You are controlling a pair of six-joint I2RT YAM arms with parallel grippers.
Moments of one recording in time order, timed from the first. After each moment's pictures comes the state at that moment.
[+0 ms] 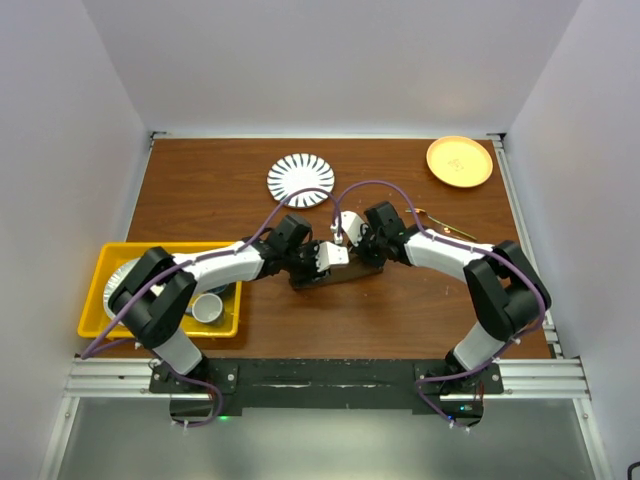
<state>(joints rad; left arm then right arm) -0.72 1.62 0.88 -0.18 0.36 0.62 0.56 1.65 0.91 -0.25 -0.13 -0.47</state>
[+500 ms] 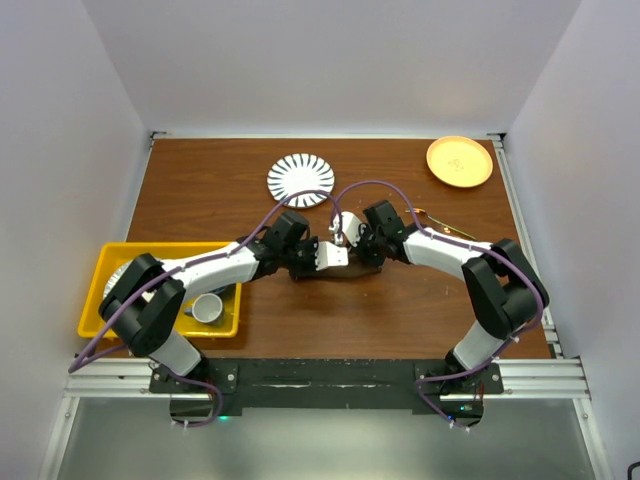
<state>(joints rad) -0.72 1.56 0.88 -0.17 0.33 0.72 0.56 1.66 0.92 -0.26 -0.16 -0.52</state>
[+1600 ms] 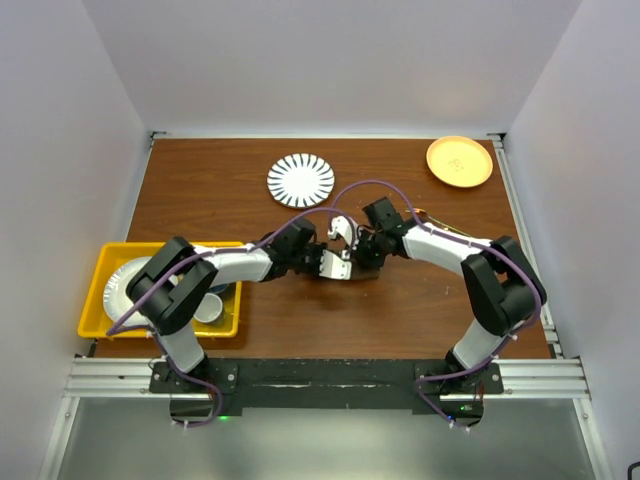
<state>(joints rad) -0.72 1.76 0.88 0.08 0.26 1.01 0.55 1.69 0.98 -0.37 -0.26 -0.61</state>
